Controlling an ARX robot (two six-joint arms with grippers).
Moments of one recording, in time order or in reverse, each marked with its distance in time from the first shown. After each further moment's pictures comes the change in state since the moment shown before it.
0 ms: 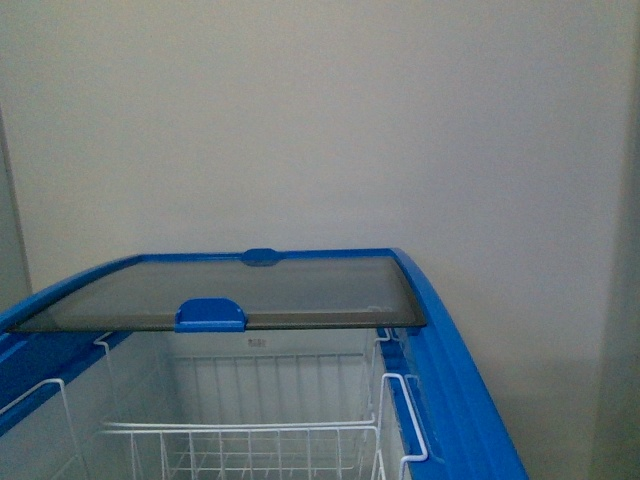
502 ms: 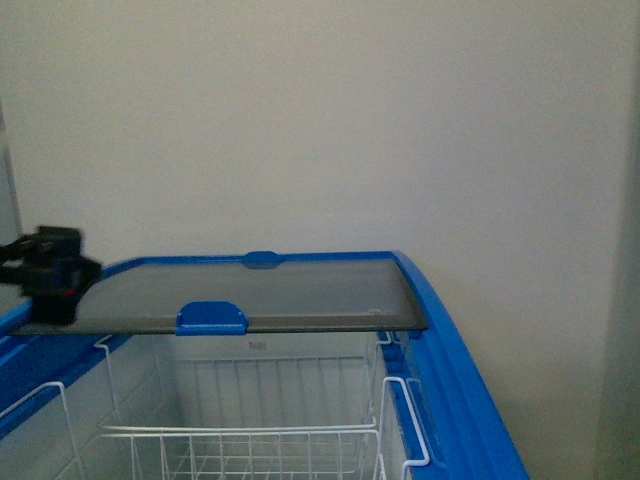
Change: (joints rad) left arm -0.031 0.658 0.711 -0.183 0.108 0.114; right arm -0.183 -0.380 -0.412 0.644 0.379 0.584
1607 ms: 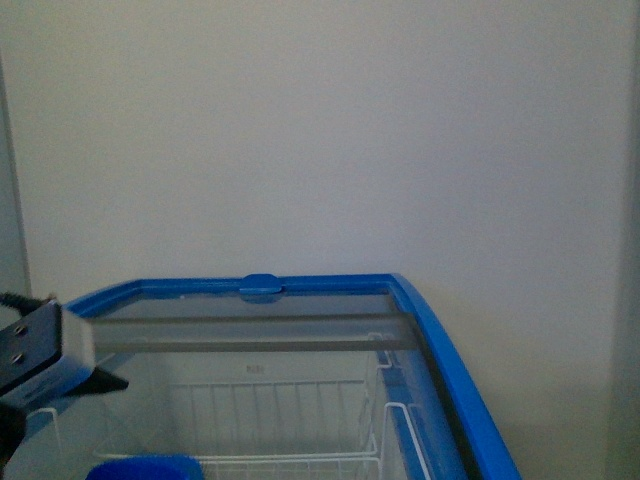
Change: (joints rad) left arm 0.092 0.281 0.088 -0.146 0.669 0.927; right arm 0.000 0.000 0.000 0.000 0.000 0.000
